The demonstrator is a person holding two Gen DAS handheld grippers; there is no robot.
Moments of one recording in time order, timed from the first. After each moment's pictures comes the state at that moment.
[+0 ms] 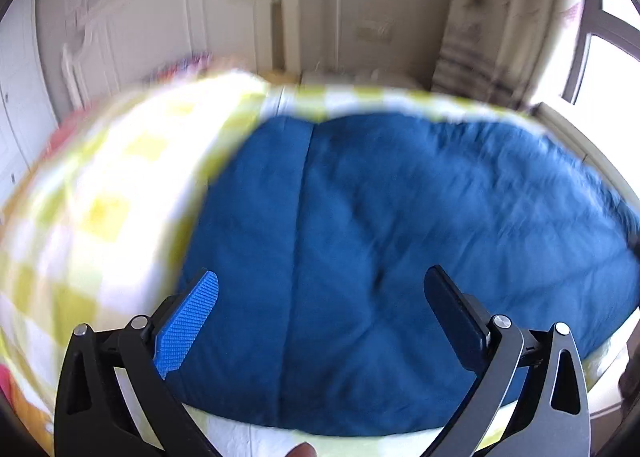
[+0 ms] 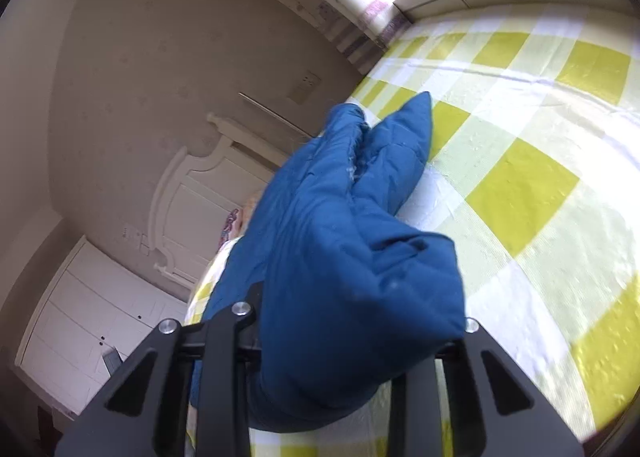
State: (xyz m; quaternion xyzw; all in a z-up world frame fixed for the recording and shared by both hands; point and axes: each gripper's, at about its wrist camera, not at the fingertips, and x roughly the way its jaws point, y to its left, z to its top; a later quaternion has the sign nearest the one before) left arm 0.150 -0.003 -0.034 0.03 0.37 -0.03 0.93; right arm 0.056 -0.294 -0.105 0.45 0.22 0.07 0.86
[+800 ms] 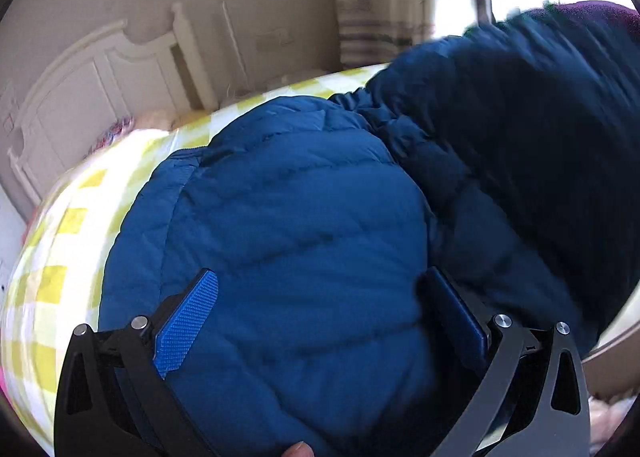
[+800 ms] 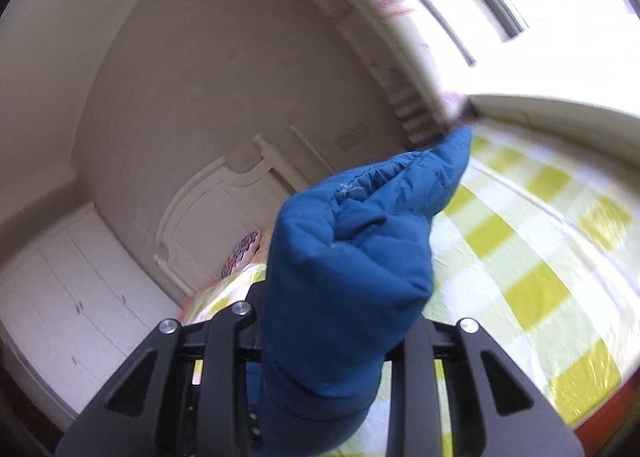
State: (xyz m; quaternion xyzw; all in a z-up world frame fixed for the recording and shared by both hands) left arm 0.121 -0.104 -0.080 0.16 0.34 -0.15 0.91; right arm 0.030 -0.247 0.012 0.31 0.14 0.08 0.94
